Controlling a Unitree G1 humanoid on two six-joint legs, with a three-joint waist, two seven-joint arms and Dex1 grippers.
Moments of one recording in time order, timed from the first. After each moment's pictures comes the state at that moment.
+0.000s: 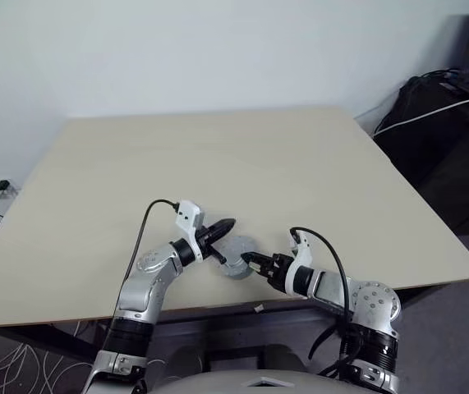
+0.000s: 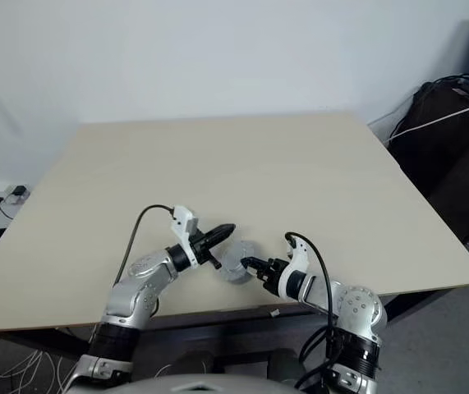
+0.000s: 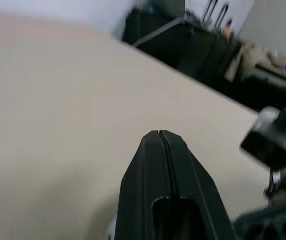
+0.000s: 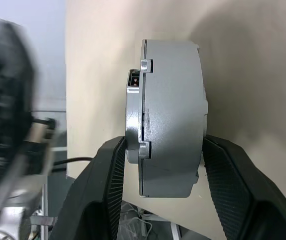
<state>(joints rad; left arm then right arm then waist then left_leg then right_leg) -0.12 0.08 -0.07 -0.01 -0.33 0.34 -0.68 -0.11 0.09 -0.44 -0.14 0.93 1.47 0.04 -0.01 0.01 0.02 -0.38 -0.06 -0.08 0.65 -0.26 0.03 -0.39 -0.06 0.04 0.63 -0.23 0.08</state>
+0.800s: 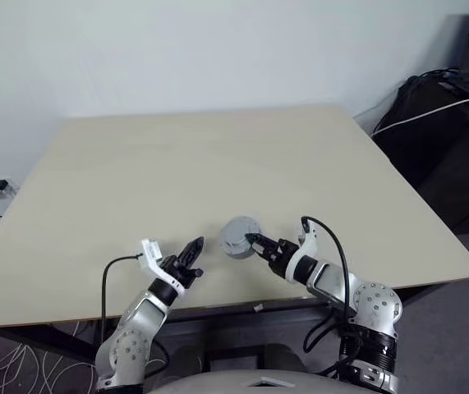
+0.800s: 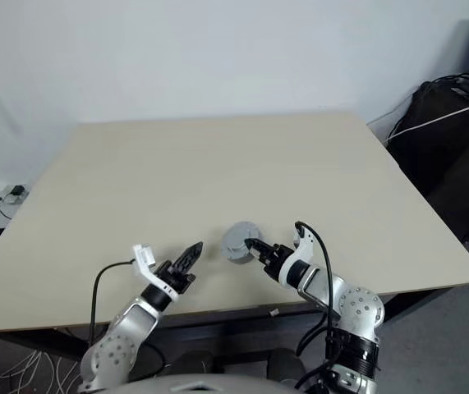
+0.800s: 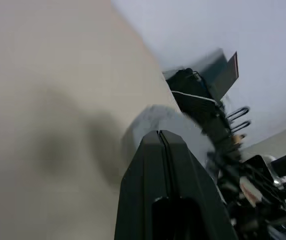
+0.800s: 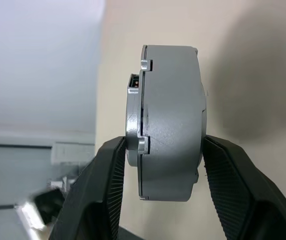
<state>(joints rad) 0.27 -0.06 0.11 -0.22 -0.87 0.58 -0.39 -0.13 0.09 -0.42 -0.13 1.15 1.26 -0.06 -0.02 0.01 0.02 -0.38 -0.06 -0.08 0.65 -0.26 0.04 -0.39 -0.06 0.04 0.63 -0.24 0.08</state>
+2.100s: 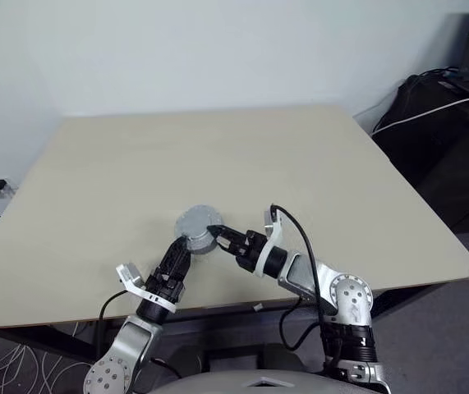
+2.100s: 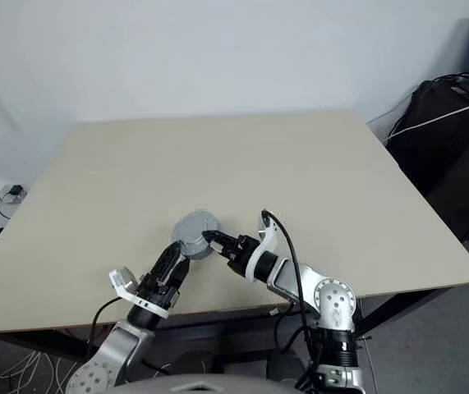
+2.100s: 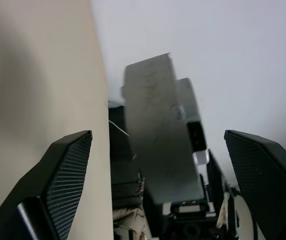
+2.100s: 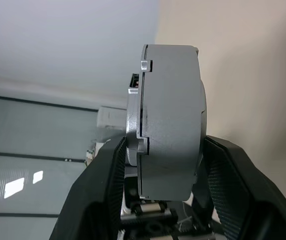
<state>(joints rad) 0.38 -0.07 0.14 -0.21 -1.39 0.60 -0.35 -0.10 0.05 -0.09 -0.14 1.50 1.12 -0.23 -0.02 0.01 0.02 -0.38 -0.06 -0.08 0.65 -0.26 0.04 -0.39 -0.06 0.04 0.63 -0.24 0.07</state>
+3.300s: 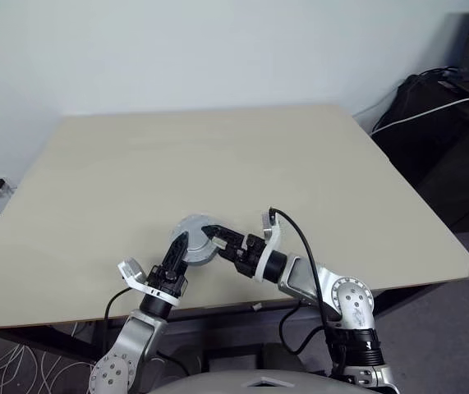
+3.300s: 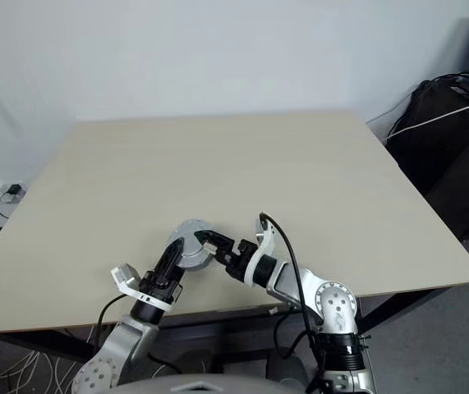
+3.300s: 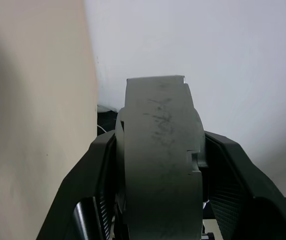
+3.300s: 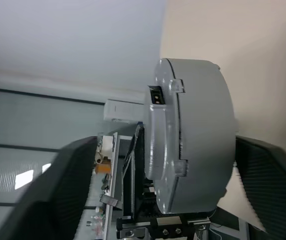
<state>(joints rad) 0.36 -0.07 0.10 -0.19 -1.46 0.56 -0.32 -0.10 -0.02 -0.01 -0.15 1.60 1.03 -0.24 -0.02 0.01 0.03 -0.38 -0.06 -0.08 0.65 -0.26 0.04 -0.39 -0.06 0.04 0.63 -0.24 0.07</state>
